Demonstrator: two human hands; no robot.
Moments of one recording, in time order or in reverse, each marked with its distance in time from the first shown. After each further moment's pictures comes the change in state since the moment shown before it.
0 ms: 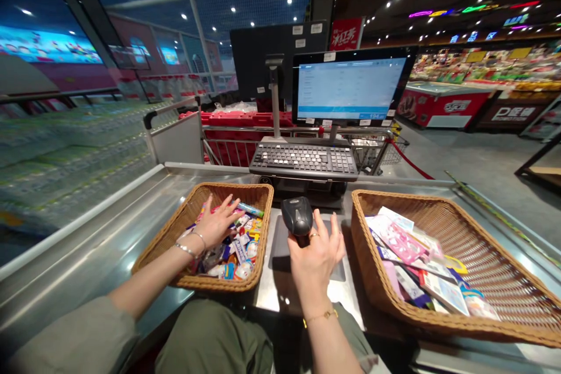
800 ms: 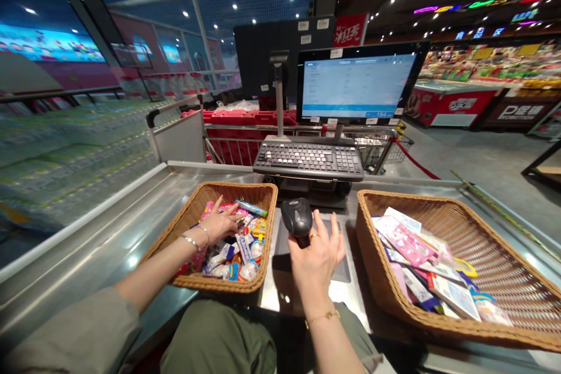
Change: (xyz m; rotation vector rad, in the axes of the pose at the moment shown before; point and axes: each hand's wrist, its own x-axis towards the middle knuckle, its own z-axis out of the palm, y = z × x) left_hand 0.011 -0.033 0.033 -0.151 -0.202 0.207; right_hand -0.003 -0.005 0.008 -0.004 -0.009 -0.042
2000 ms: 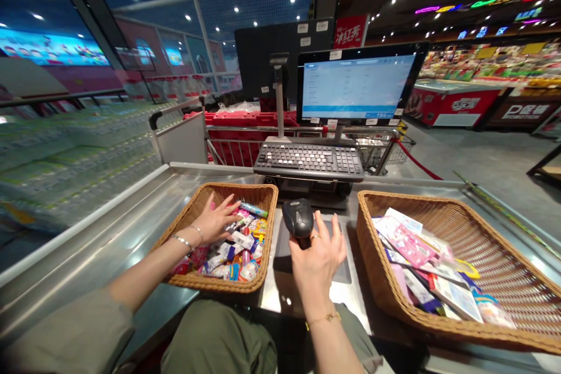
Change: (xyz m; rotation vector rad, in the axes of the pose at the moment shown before) left_hand -0.016 0.002 -0.026 0.066 0.085 -0.083; right_hand 0.001 -0.002 -0.005 0.014 -0.021 0.037
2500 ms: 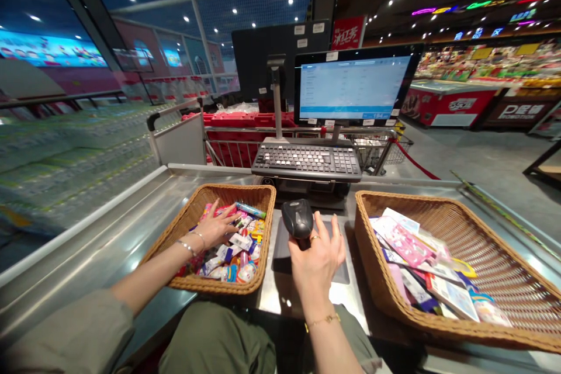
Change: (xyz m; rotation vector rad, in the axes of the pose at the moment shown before) left_hand 0.005 -0.009 0.042 0.011 -0.018 0.100; right_hand 0.001 0.002 -0.001 0.004 0.023 0.012
